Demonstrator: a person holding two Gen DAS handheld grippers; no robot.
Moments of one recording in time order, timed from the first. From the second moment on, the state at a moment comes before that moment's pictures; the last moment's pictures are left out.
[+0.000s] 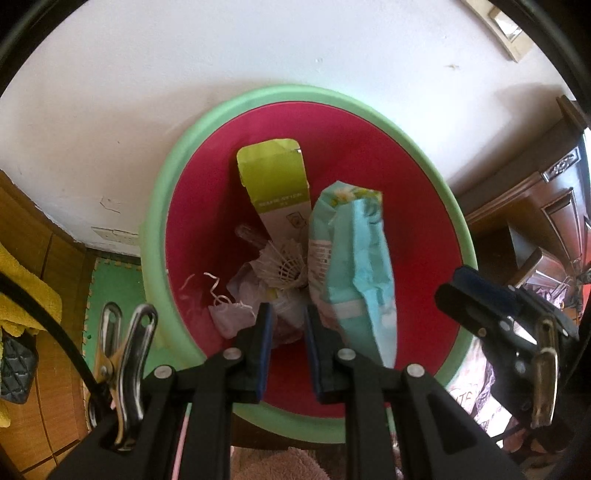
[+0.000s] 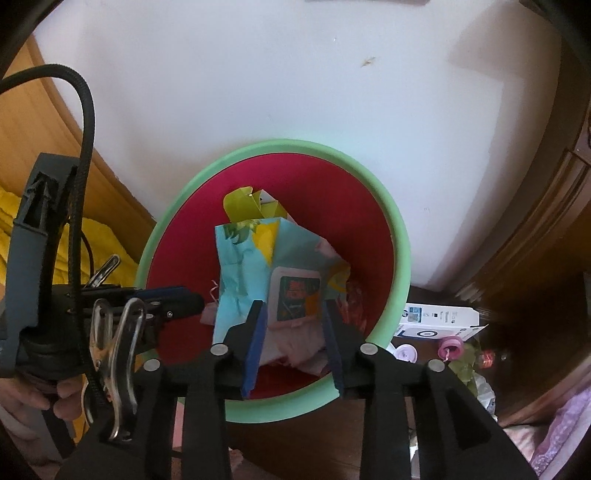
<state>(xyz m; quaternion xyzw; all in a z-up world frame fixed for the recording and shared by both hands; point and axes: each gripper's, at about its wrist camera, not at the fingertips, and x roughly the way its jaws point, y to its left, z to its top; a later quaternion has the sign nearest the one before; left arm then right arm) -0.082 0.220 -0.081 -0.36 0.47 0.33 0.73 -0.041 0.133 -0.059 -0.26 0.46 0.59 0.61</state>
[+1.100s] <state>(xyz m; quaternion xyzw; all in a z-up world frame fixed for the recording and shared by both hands) -0.071 0.185 -0.048 -0.34 0.46 0.33 0.75 -0.027 0.090 -0.036 -0.20 0.45 0.59 0.64</state>
